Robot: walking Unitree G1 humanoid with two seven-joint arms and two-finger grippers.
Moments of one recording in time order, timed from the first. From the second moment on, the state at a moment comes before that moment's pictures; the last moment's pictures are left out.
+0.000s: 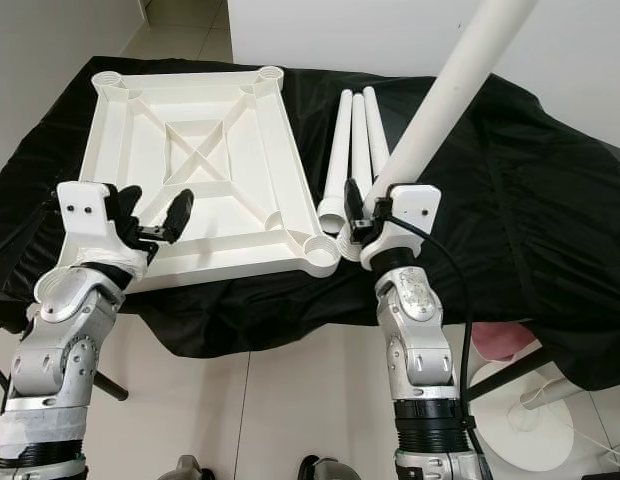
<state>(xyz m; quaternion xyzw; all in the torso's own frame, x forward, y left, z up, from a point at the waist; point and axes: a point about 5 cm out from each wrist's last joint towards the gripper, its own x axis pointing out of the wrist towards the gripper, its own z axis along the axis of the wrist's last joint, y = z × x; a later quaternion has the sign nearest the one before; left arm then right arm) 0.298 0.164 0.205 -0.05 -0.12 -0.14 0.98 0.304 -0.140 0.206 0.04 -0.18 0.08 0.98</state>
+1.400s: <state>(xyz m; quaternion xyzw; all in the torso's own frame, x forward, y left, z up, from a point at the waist) 0.298 0.180 0.206 -0.06 -0.13 -0.09 0.98 0.310 -0.125 0.209 0.02 -0.18 0.12 0.98</state>
